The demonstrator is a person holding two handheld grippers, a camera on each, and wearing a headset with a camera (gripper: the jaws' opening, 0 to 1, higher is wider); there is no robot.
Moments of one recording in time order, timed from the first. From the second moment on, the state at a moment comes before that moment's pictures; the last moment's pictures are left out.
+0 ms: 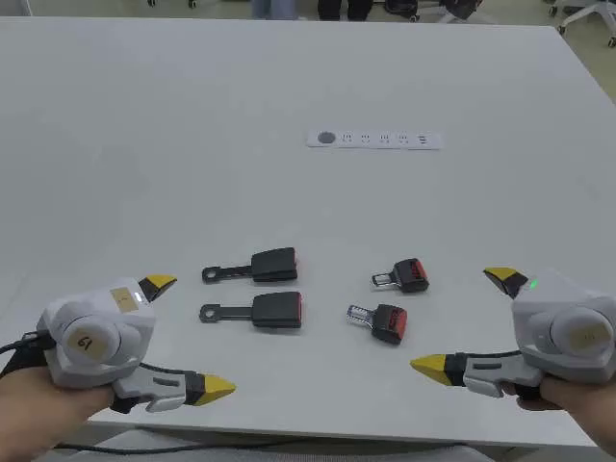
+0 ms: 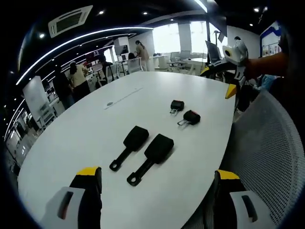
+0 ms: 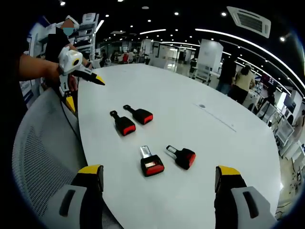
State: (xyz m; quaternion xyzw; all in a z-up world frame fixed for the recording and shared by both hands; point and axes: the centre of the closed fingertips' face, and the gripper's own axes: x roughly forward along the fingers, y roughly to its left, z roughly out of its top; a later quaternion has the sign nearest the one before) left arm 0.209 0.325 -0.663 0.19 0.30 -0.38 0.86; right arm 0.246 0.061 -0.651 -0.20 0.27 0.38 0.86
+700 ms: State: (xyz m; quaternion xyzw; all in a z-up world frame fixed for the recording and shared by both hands) left arm 0.210 0.336 -0.669 0.18 0.30 -0.36 0.86; right arm 0.237 0.058 -0.650 -0.20 0.27 0.38 0.86
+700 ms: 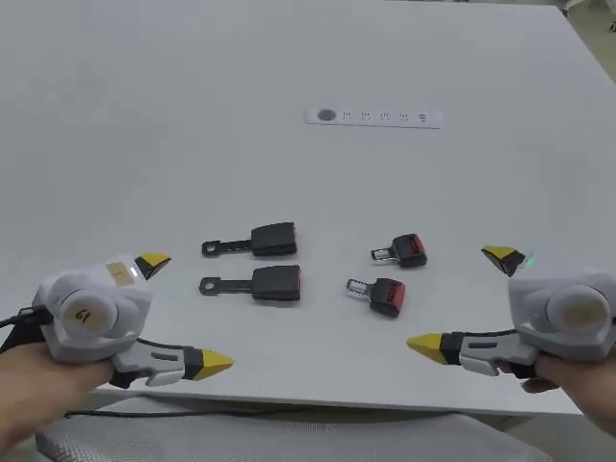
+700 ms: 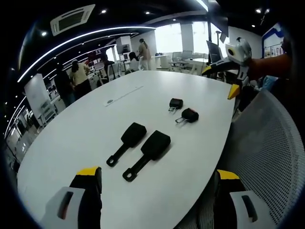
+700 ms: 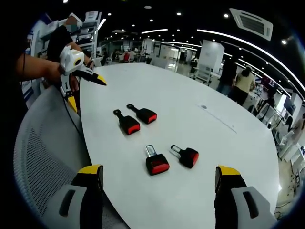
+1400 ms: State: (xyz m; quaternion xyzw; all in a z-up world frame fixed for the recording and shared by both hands) left arm 0.218 0.339 -0.672 0.19 0.31 -0.36 0.86; right arm 0.239 0.054 -0.651 -0.20 0.27 0.37 0.87
